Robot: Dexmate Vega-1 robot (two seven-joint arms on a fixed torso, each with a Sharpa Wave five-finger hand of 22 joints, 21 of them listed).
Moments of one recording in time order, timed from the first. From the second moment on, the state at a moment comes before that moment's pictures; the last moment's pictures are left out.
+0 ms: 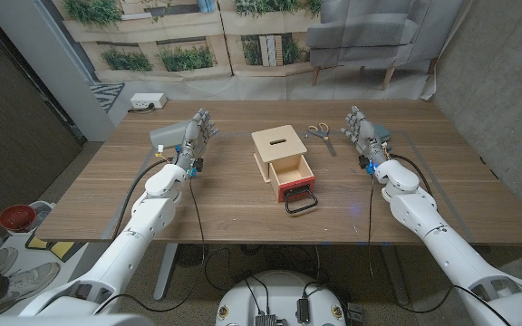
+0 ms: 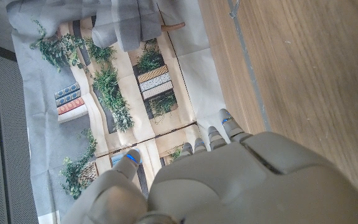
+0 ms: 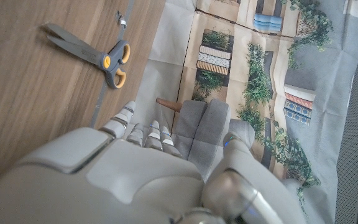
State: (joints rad) left arm 0.89 0.34 0.14 -1.31 -0.46 -0.21 -0.16; left_hand 0.02 0.08 0.48 0.16 0.22 -0.17 -0.04 0.18 0.17 -0.17 -0.05 0.20 0.18 -0.17 -0.02 0.18 0.17 -0.17 -0.02 0.61 0.18; right arm -0.88 -0.39 -0.21 -1.35 0.47 0.19 0.08; right_hand 0.18 0.05 0.31 0.02 0.24 0.02 0.12 0.20 0.18 0.06 0.09 0.20 0.18 -0.06 0.06 0.19 0.18 0.17 0.03 0.20 0.17
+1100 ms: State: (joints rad) left arm 0.89 0.24 0.01 -1.29 -0.36 -0.18 -0.24; left_hand 0.02 0.08 0.48 0.16 0.22 -0.17 -0.04 0.18 0.17 -0.17 -0.05 0.20 0.18 -0.17 -0.02 0.18 0.17 -0.17 -0.02 0.61 0.18; right arm -0.86 -0.39 -0.19 -1.44 0.31 0.04 0.00; right_hand 0.25 0.04 0.33 -0.05 0.24 0.09 0.09 0.21 0.18 0.09 0.09 0.20 0.18 -0.02 0.06 0.20 0.18 0.21 0.02 0.21 0.17
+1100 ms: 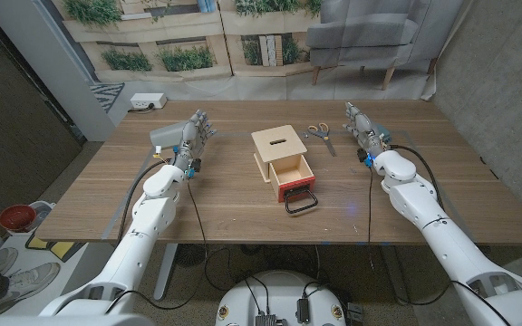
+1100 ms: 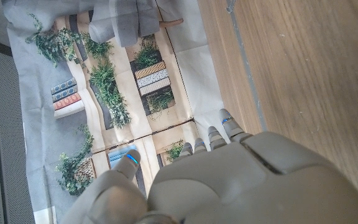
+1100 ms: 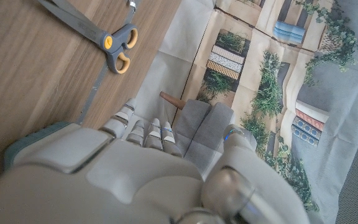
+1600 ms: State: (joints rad) left arm 0.88 0.23 0.00 -1.27 -0.35 -0.18 -0.25; left_hand 0.02 0.08 0.48 0.16 0.22 -0.17 -0.04 0.18 0.17 -0.17 -0.05 0.20 0.18 -0.17 -0.02 0.18 0.17 -0.17 -0.02 0.60 0.18; right arm -0.84 -0.41 -0.22 -1.47 0.25 -0.02 -0.05; right_hand 0.28 0.05 0.34 -0.07 0.23 0.10 0.09 0.21 0.18 0.10 0.09 0.20 0.18 0.00 0.06 0.20 0.18 0.22 0.02 0.21 0.17
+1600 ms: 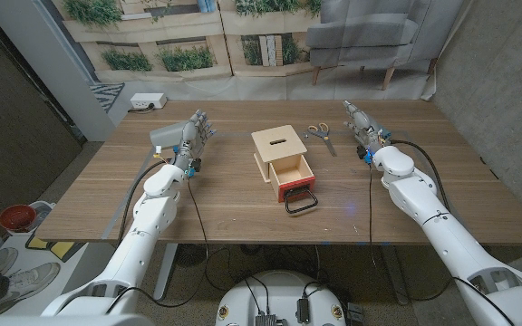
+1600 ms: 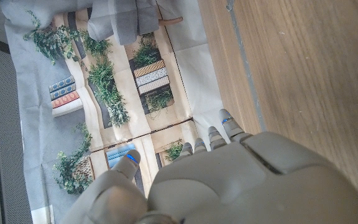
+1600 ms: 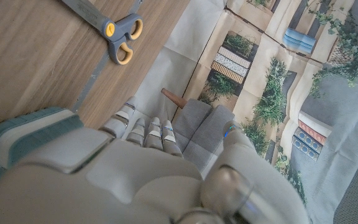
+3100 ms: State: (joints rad) left arm 0.87 0.22 -0.03 -1.25 -0.36 -0.19 -0.26; left_hand 0.02 0.07 0.48 0.16 0.22 -0.17 -0.04 0.18 0.17 -0.17 -0.05 0.20 0.18 -0.17 -0.02 0.18 0.17 -0.17 -0.02 0.59 0.18; right arm -0.77 -0.45 -0.33 -1.57 0.03 -0.23 -0.14; right_hand 0.33 0.04 0.34 -0.11 0.22 0.14 0.08 0.21 0.18 0.15 0.09 0.21 0.18 0.04 0.05 0.20 0.18 0.25 0.02 0.21 0.17
